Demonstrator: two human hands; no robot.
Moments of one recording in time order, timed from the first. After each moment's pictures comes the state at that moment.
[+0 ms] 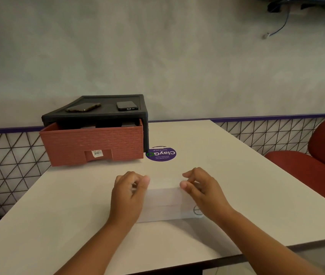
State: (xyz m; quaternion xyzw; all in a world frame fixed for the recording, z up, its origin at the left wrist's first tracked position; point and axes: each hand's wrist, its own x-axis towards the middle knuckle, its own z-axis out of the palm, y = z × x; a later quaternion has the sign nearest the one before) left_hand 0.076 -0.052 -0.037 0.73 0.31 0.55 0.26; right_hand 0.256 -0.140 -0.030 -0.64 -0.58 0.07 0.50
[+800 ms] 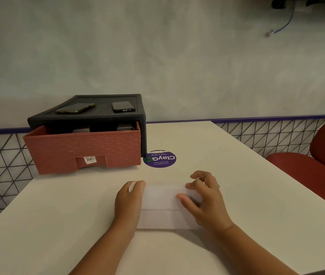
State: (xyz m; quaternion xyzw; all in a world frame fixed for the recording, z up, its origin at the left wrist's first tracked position) left_hand 0.112 -0.027 -0.030 0.56 0.45 0.47 0.51; right_hand 0.267 -0.113 -0.048 -0.61 -0.59 -0.08 0.52
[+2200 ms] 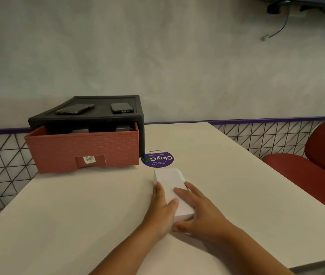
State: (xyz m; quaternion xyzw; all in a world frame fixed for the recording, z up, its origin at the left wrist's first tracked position) left_hand 0.145 -0.067 -0.040 0.73 0.38 0.25 0.51; right_hand 0.265 -0.136 -0.041 -0.71 -0.62 0.14 0.29
